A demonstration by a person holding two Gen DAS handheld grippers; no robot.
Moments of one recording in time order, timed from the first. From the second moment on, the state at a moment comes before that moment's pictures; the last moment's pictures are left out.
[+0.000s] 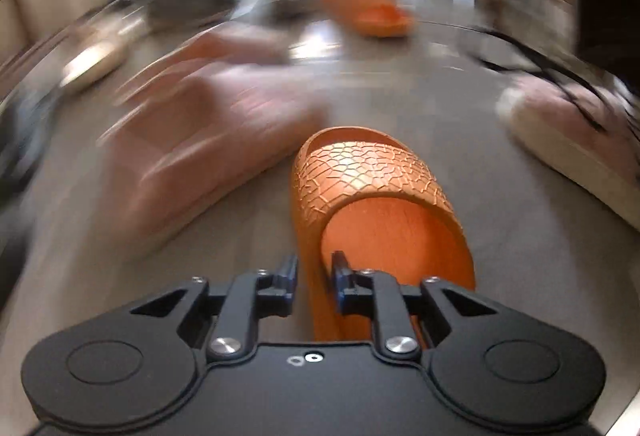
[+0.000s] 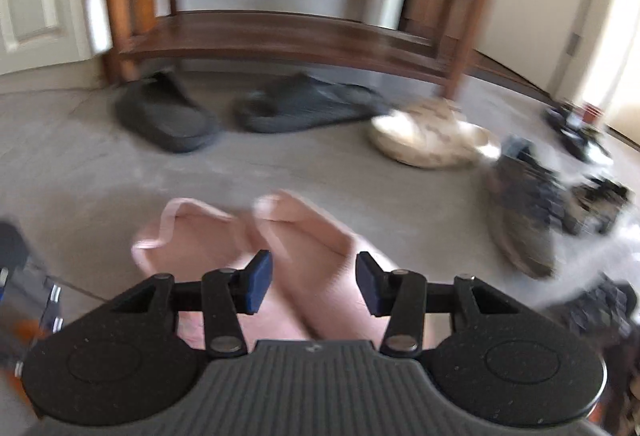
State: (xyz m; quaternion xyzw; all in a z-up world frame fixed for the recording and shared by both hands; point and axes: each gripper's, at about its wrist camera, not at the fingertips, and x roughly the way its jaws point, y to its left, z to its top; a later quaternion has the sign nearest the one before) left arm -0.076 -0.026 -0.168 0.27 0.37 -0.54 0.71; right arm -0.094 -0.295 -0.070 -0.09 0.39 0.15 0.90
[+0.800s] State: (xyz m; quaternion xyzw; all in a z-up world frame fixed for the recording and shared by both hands) left arm -0.075 -0.029 -0.198 -0.17 0.51 -0.47 0.70; right arm -0.092 -0.236 -0.071 -0.13 0.34 0.24 0.90
